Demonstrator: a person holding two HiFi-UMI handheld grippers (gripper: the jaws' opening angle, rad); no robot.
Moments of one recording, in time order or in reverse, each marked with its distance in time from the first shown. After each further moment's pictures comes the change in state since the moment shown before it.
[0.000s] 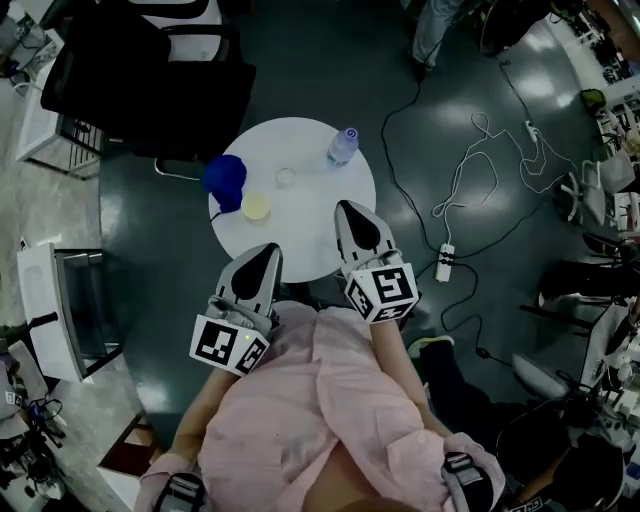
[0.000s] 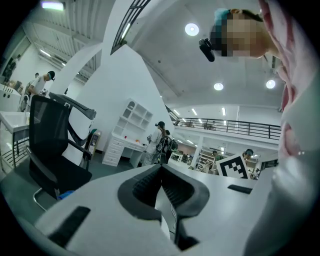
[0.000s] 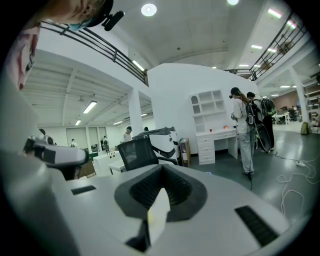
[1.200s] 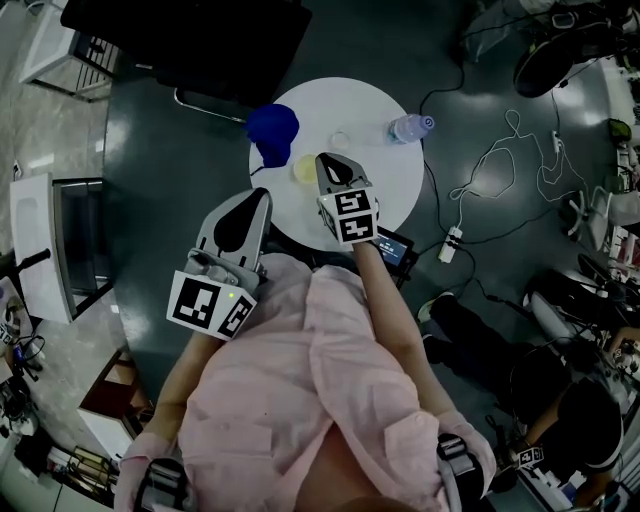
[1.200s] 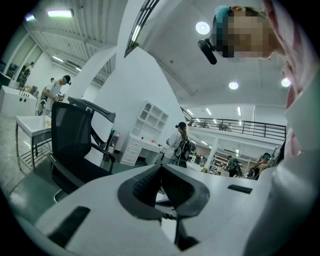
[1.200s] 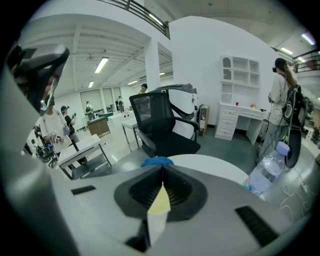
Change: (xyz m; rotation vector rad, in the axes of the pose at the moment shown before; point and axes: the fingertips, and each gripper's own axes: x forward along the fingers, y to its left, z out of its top) left arm -0.043 0.131 0.048 -0.044 0.004 0.153; right arm 0.163 0.084 -0.141 -0.199 0.461 0.153
